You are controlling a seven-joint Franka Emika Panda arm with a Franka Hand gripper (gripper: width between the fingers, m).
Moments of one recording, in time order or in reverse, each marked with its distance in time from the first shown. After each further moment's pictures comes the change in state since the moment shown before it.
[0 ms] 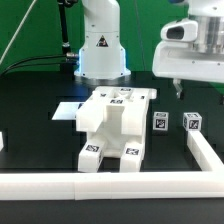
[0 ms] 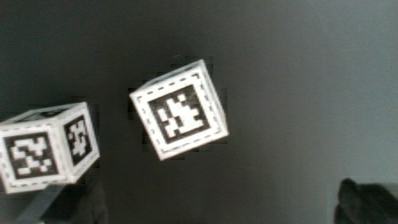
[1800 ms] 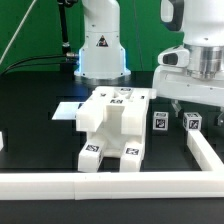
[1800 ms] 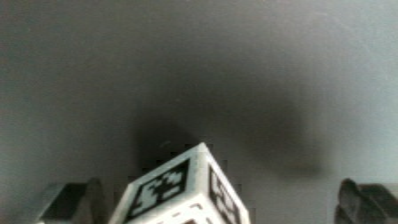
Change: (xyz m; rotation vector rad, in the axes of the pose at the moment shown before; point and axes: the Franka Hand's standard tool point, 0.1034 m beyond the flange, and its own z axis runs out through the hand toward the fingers) arm -0.021 0.002 0.049 0.016 0.002 0.149
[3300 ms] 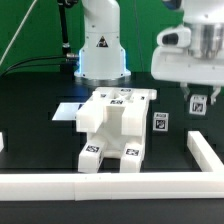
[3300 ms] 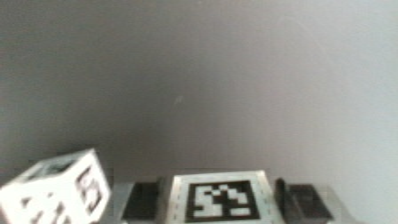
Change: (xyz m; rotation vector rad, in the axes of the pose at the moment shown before) arm 0.009 0.004 -0.063 0.019 -0.038 -0.076
